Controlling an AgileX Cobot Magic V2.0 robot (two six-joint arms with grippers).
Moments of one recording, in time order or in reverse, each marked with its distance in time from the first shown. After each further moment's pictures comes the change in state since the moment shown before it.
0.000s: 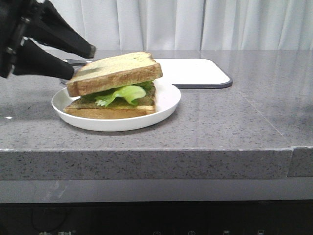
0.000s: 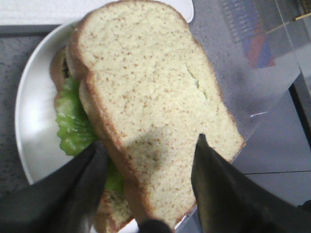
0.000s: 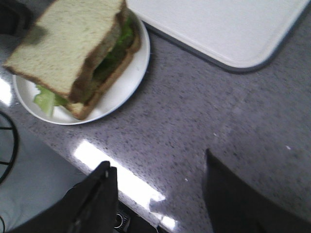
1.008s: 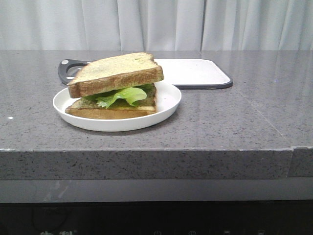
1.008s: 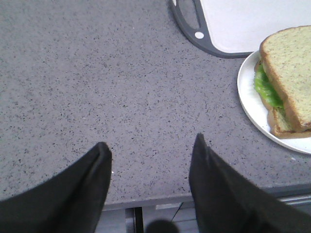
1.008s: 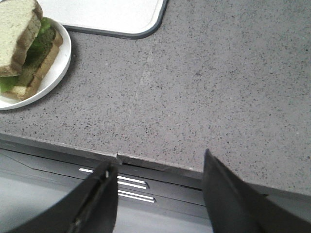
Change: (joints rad) left arm 0.029 -0.931 0.173 1.090 -0.143 -0.770; right arm -0.101 -0.613 0.339 -0.224 0.006 0.313
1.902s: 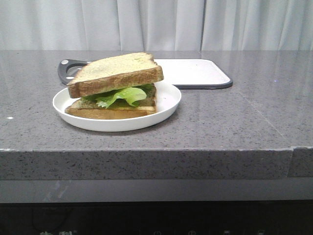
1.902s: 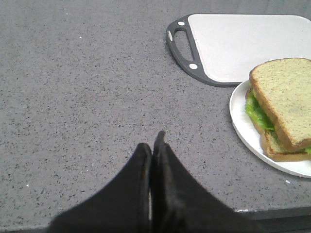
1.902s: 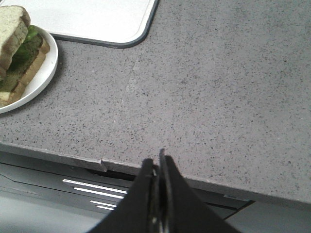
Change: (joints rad) left arm 0.000 -0.141 0.150 -0.038 -0.159 -0.006; right arm 0.000 -0.052 0.051 -0.044 -0.057 0.000
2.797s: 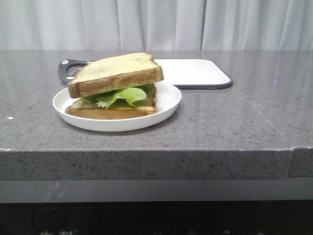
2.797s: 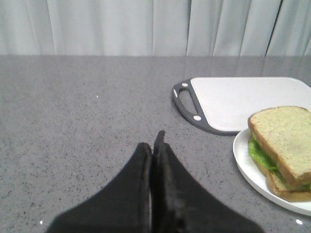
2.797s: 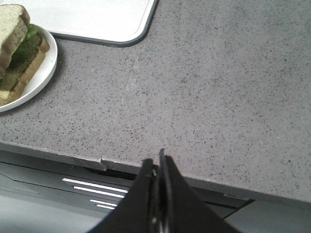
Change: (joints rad) left arm 0.006 -0.337 0.232 0.013 -0.228 -0.002; right arm 0.000 0.000 0.001 -0.002 0.002 0.000
